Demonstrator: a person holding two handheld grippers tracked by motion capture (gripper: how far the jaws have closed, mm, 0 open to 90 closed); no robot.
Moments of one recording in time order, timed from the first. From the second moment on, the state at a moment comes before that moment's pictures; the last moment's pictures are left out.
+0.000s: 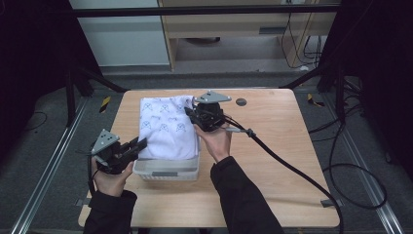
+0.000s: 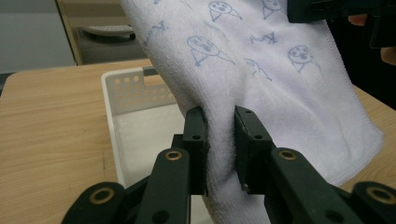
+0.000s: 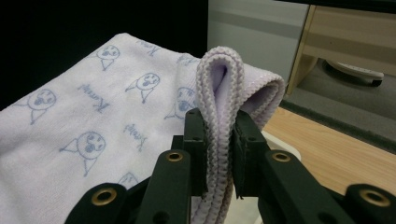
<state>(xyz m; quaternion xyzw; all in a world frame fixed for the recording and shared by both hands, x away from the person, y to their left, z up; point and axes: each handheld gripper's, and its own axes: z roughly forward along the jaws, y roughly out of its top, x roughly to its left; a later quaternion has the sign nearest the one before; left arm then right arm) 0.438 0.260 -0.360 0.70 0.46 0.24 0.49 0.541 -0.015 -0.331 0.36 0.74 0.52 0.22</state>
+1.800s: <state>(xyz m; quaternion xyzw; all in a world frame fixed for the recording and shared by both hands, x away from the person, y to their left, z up) 0.484 0.258 -0.426 0.73 0.51 0.23 0.39 0.575 0.013 -0.416 0.40 0.77 0.45 0.22</state>
